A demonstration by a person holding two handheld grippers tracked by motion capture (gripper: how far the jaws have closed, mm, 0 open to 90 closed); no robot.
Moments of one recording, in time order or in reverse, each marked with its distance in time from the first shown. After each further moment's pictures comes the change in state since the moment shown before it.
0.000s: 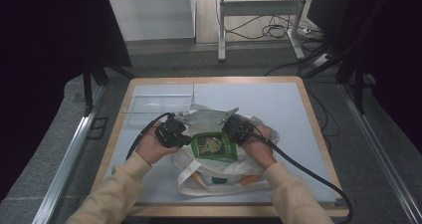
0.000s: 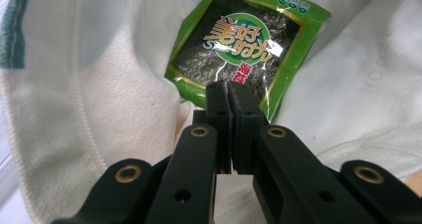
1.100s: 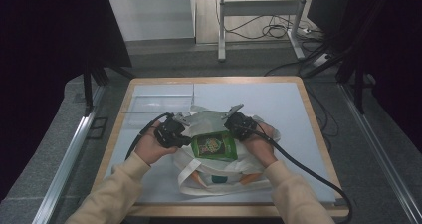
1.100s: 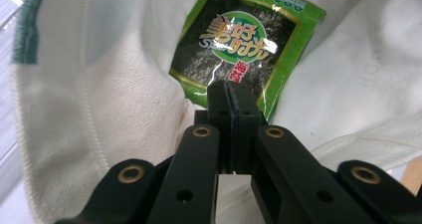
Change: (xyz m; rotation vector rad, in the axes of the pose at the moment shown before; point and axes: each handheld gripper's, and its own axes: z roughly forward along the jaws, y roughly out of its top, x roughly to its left) left arm 0.002 -0.003 -0.003 -0.018 -0.012 0.004; right arm -0.009 0.002 -0.012 -0.064 -0.033 0.065
